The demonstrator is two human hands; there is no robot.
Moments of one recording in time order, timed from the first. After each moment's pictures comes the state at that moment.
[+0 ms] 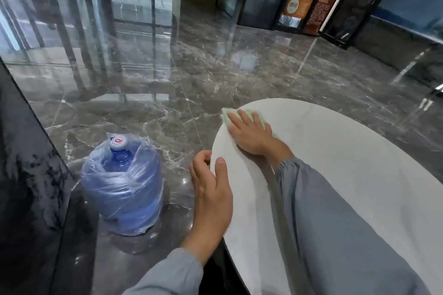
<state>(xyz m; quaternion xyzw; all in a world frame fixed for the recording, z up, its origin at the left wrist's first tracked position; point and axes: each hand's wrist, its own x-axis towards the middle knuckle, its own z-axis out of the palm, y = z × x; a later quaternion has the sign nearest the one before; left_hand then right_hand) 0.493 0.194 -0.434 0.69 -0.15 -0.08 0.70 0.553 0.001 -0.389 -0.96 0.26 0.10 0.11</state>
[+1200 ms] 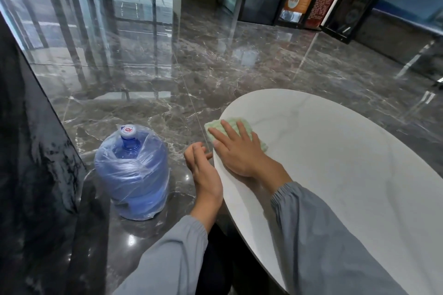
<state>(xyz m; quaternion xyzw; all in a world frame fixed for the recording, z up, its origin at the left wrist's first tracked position) 0.497 0.196 -0.442 0.56 0.04 -0.12 0.82 0.487 0.092 -0.395 -0.98 0.17 0.09 0.10</state>
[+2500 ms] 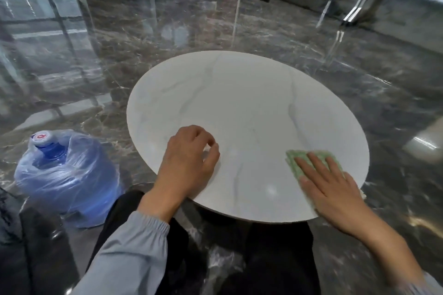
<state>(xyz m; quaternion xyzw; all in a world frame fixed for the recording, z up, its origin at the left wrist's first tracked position) 0.390 0.202 -0.426 0.73 -0.56 0.06 0.39 0.085 0.098 -0.388 -0.85 0.51 0.06 0.12</state>
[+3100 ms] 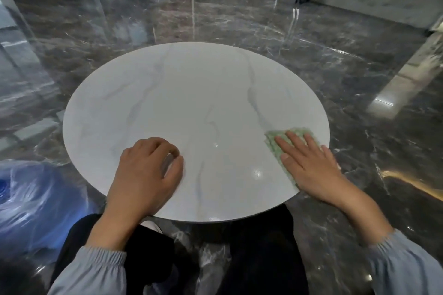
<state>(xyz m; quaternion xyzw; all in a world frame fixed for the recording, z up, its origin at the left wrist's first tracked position) 0.382 0.205 -0.427 0.74 -0.60 0.04 0.30 0.055 0.068 -0.401 -0.82 0.56 0.02 0.13</state>
